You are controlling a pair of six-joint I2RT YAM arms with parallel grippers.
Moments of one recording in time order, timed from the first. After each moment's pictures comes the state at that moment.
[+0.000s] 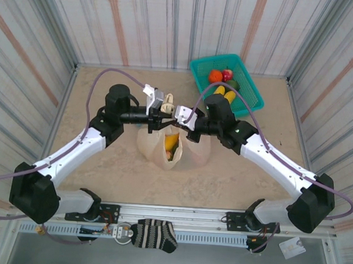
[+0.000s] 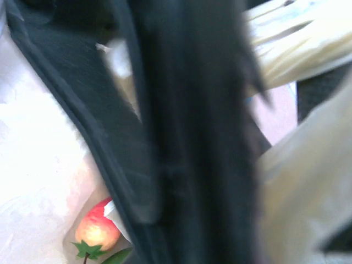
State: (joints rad) left arm -0.50 1.26 0.97 0.16 0.95 -0.04; right arm 0.72 1.33 1.15 -0.34 -0.42 -0.61
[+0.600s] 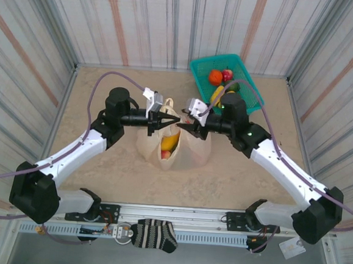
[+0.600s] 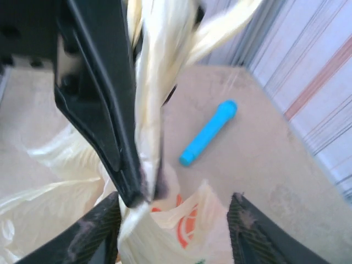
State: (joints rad) left arm -0.50 1.26 0.91 0.24 0.98 -0.04; right arm 0.62 1.21 1.10 -0.25 -0.52 -0.44
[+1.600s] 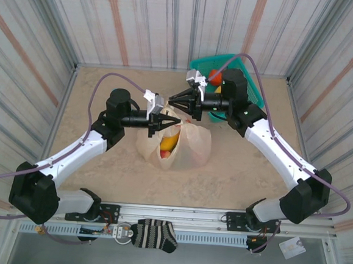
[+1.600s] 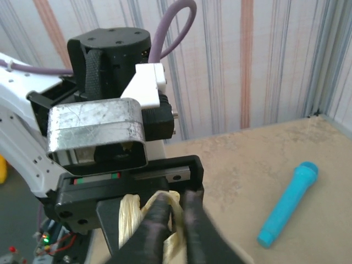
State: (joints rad) left arm -0.51 1.25 0.90 0.23 0.96 0.00; right arm 0.57 1.42 1.36 -0.15 -0.90 -0.03
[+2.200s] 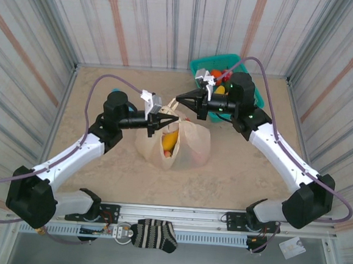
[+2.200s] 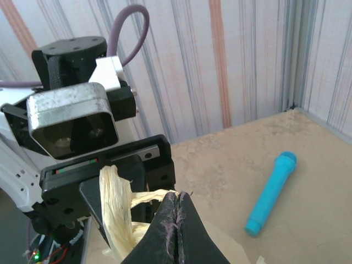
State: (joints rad) left arm -0.51 1.21 0.87 0.25 0.86 0.00; right arm 0.50 1.36 1.26 -0.05 -0.86 0.06
